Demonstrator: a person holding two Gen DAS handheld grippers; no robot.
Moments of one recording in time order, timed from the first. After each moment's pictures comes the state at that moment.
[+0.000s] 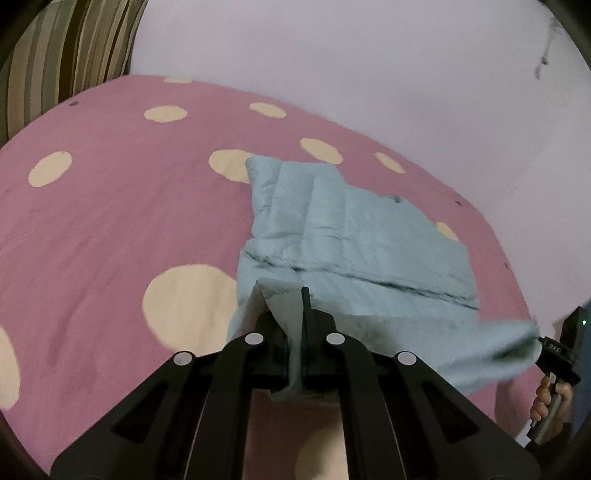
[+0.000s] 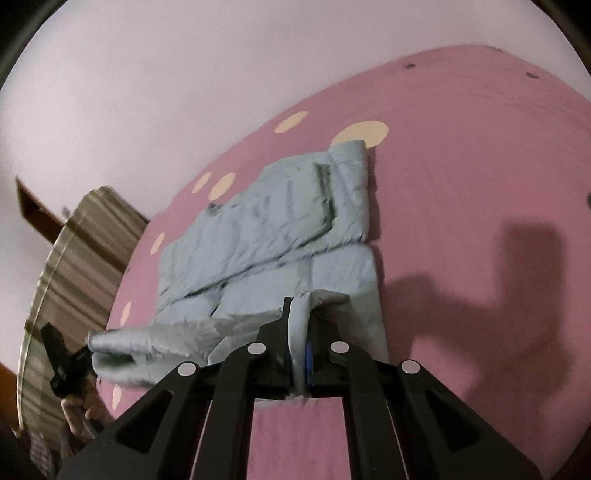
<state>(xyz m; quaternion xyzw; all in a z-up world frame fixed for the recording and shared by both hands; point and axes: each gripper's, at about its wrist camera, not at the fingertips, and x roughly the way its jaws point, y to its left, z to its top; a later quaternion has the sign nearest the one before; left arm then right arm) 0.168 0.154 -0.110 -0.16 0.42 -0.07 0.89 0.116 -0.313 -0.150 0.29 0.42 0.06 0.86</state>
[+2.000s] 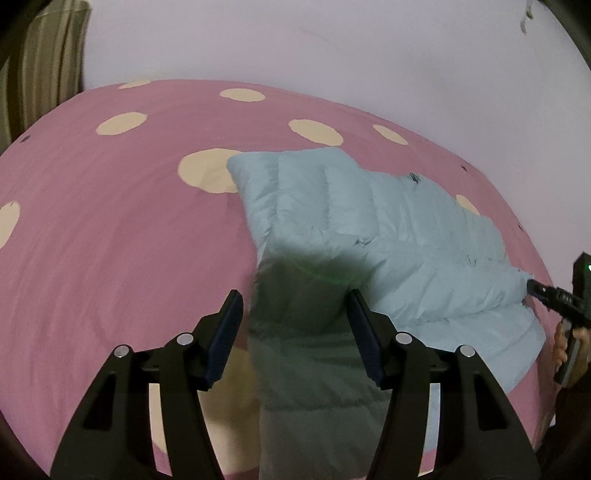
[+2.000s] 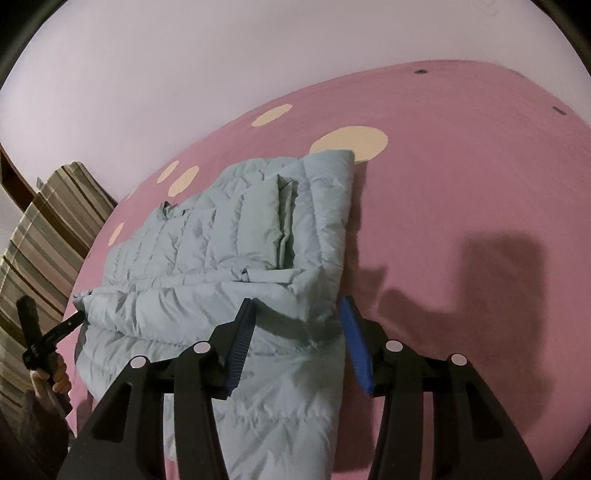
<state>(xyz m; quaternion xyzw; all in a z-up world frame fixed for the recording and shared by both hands) 0.250 0.166 -0.149 -0.08 0.43 -0.13 0.89 0.187 -0.323 -0.180 0.21 0.44 0.05 0.87</state>
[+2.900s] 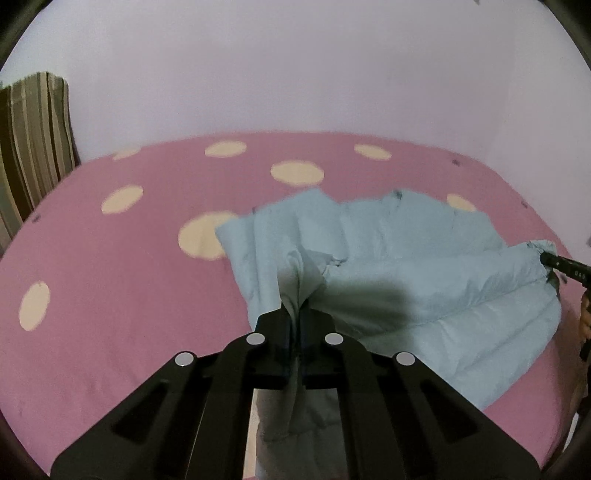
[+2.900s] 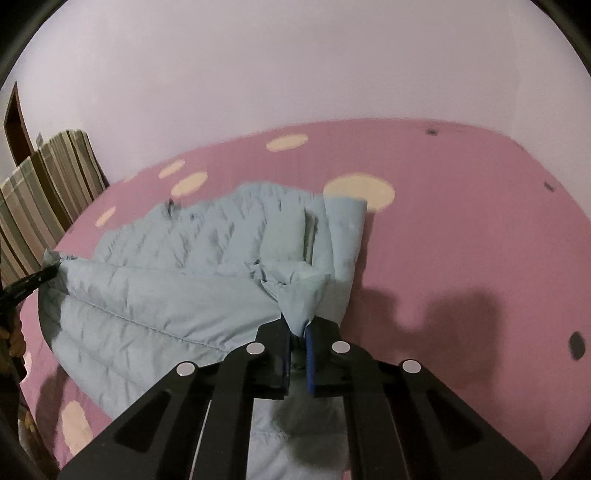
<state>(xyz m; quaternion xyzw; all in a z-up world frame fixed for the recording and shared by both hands) 0.236 0.138 -0.092 0.02 0.36 -0.12 0.92 0.171 -0.291 -0.132 0.10 0.38 0.02 0.92</state>
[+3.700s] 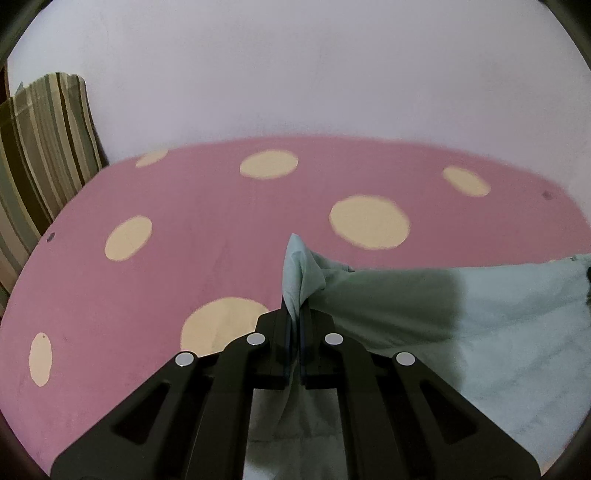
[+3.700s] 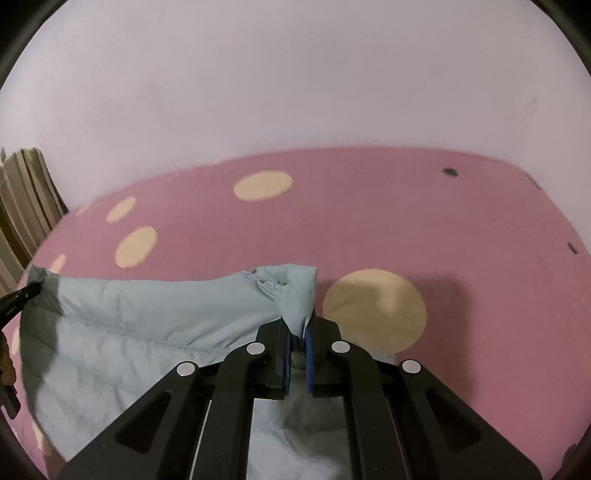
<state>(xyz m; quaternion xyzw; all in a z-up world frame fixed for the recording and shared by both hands) 0.439 0.100 -0.120 0.03 0.42 0.02 0.91 0.373 -0.290 -0.134 0.08 0.40 -0.03 0.91</state>
